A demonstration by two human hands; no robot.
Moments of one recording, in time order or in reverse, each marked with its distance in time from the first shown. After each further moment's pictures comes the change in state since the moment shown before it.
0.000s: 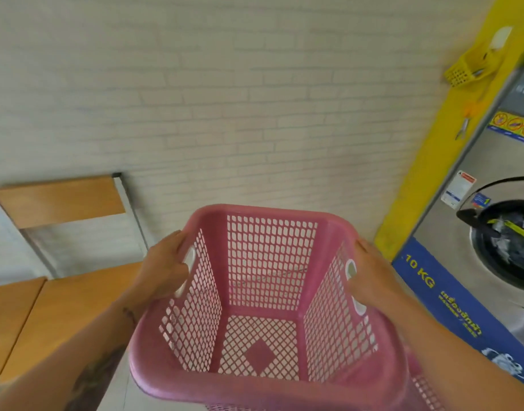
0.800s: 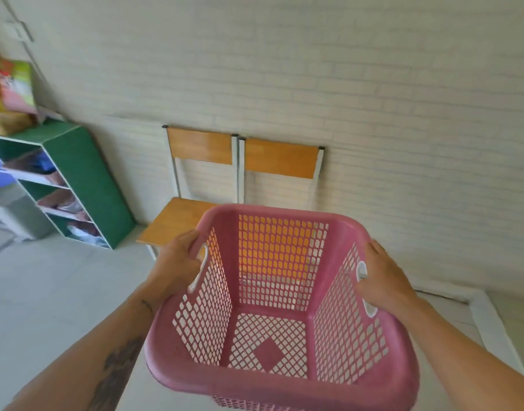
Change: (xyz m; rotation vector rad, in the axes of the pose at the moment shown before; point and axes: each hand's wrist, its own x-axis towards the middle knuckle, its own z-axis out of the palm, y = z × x) left_hand -0.286 -0.284 -0.272 -0.003 0.305 -0.346; right_hand -0.209 -0.341 0.144 -0.038 -0.201 -0.462
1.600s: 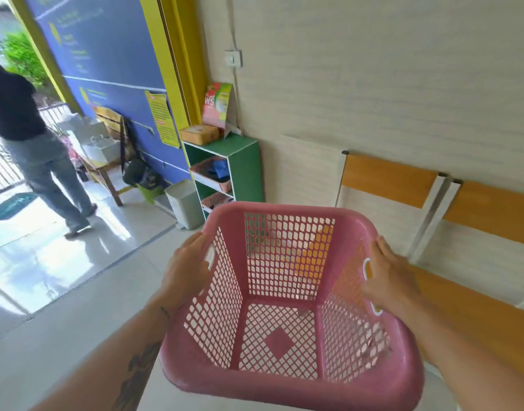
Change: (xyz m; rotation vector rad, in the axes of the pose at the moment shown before) left_hand 0.077 -0.344 -0.312 0.286 0.338 -0.171; right_hand 0.147 -0.469 0.207 -0.124 -0.091 -0.382
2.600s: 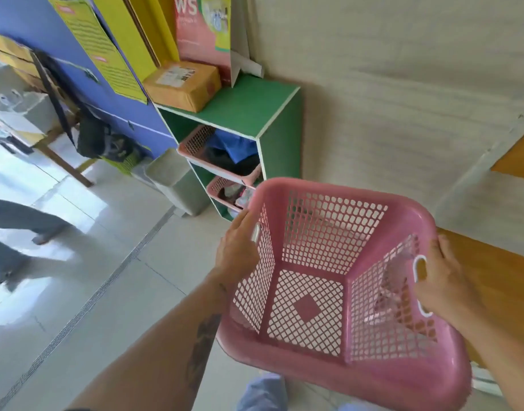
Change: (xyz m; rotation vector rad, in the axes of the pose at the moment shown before) left_hand 0.458 -0.264 0.179 -0.058 -0.372 0.028; right_hand 0.400 -0.167 0.223 0.050 -0.171 0.375
